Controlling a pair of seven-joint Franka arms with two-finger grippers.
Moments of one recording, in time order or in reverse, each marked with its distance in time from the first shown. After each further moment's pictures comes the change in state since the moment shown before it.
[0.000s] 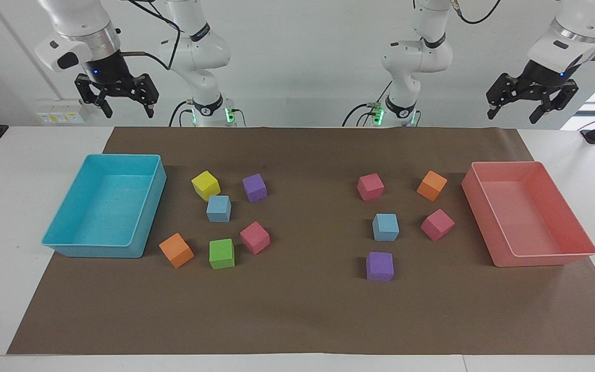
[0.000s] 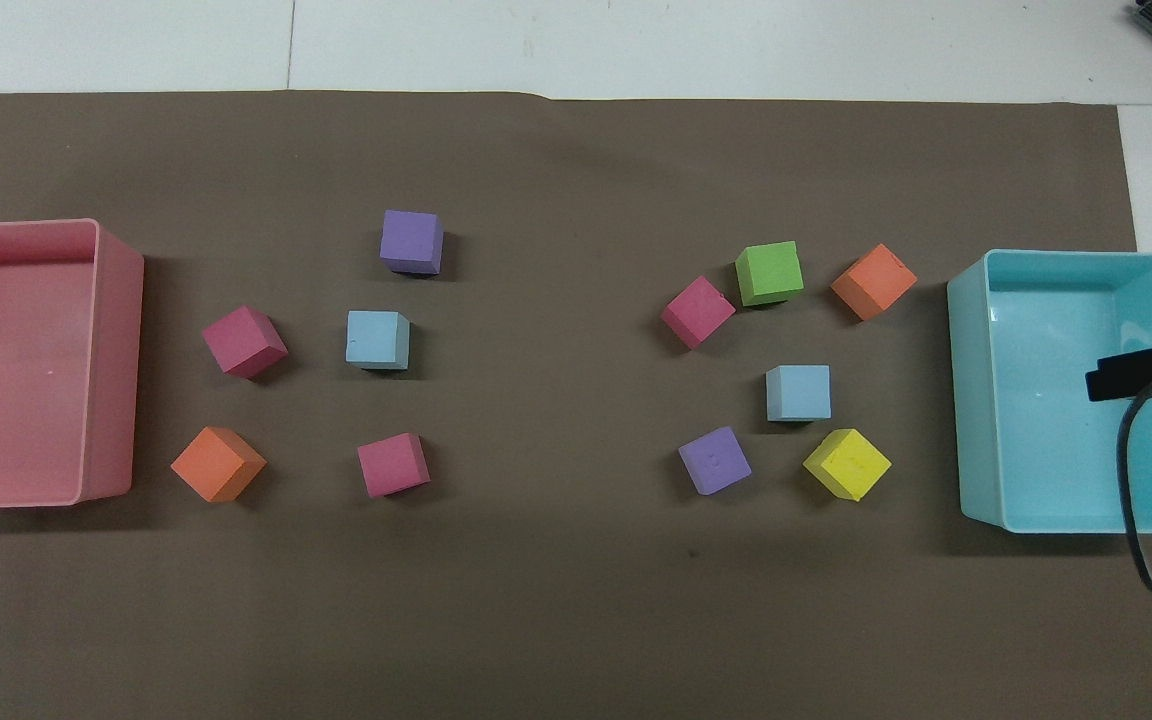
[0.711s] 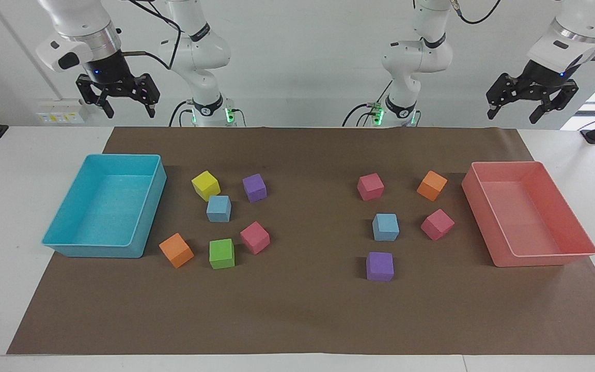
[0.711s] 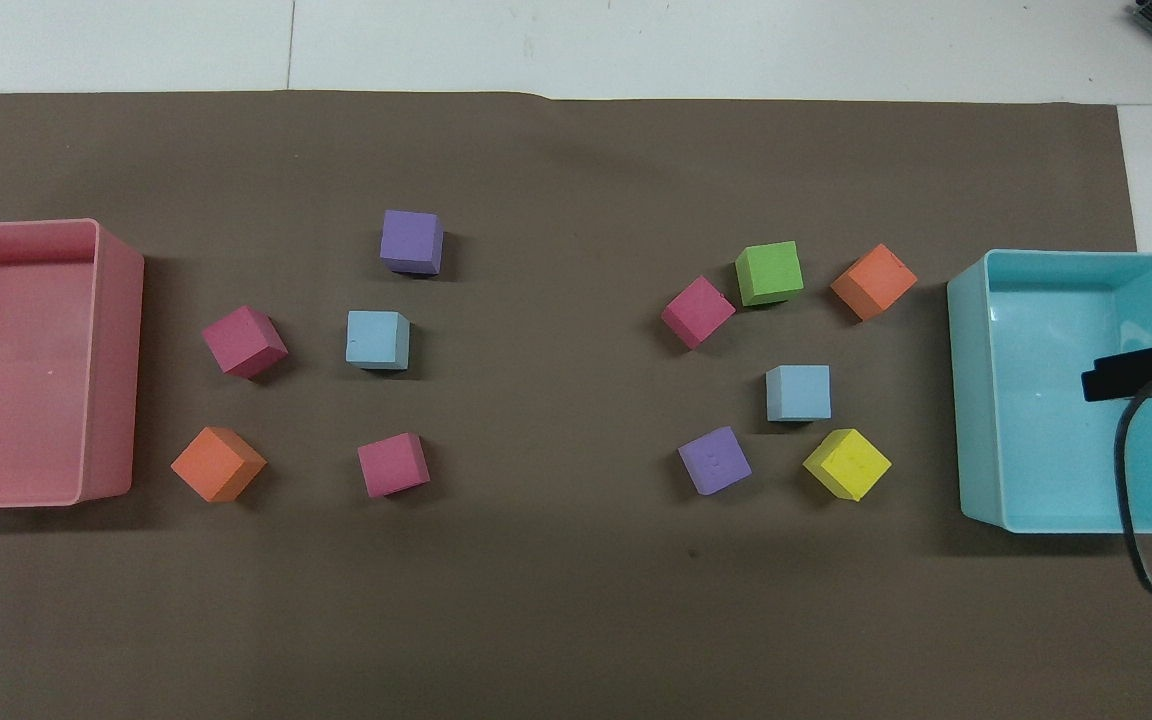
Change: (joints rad) left arm 0.000 0.000 0.000 0.000 0.000 0.000 0.000; right arm 0.001 0.000 0.000 0.000 0.014 0.000 0.000
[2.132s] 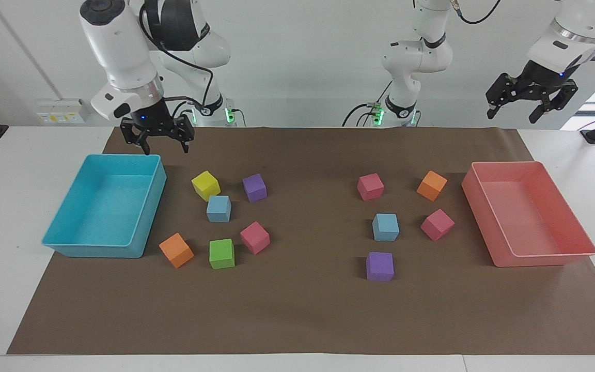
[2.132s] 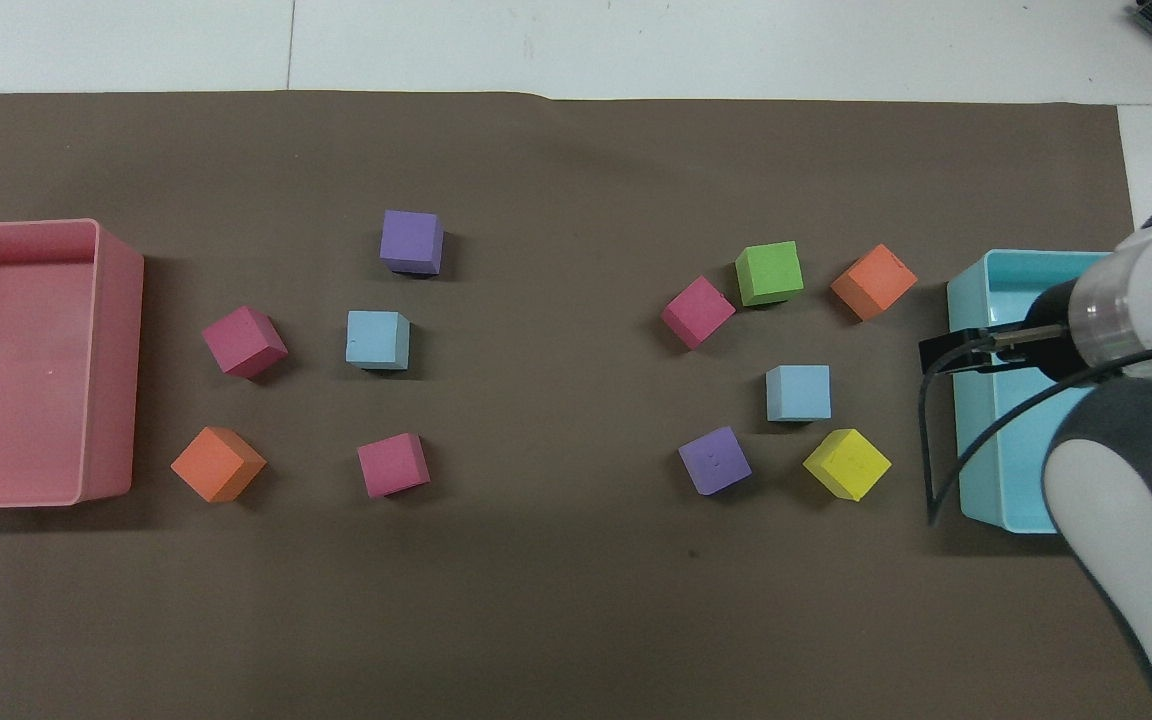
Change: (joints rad) left arm 0.000 0.000 0.000 0.000 0.000 -0.005 0.000; right arm 0.114 0.071 0.012 -0.218 0.006 0.314 0.080
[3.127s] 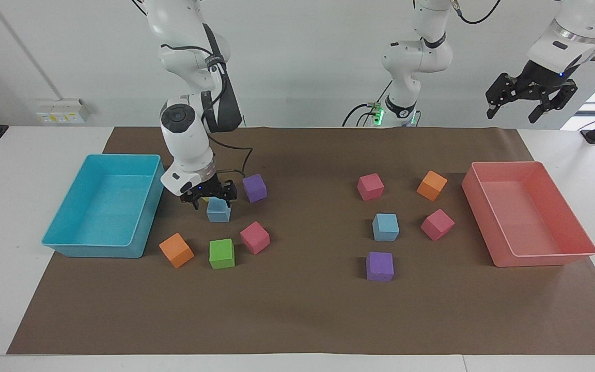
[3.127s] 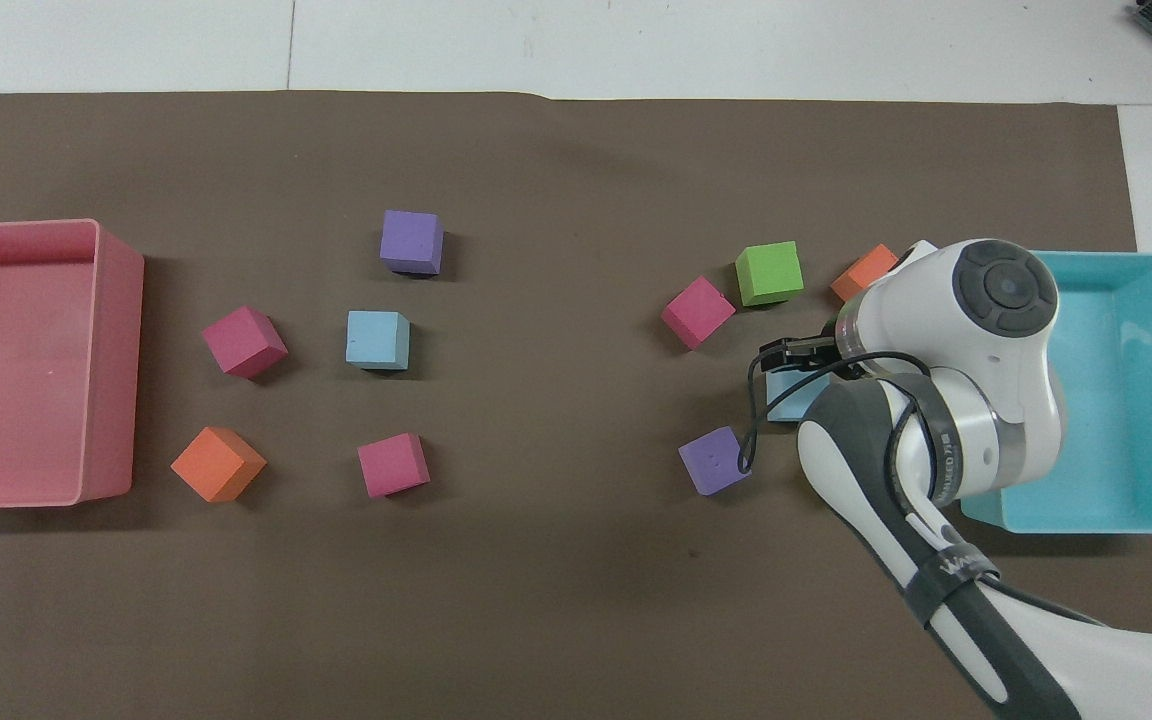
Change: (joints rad) left arm 0.000 0.000 0.000 0.000 0.000 -0.005 0.000; right arm 0.084 0.214 0.000 -0.221 0.061 0.429 0.092
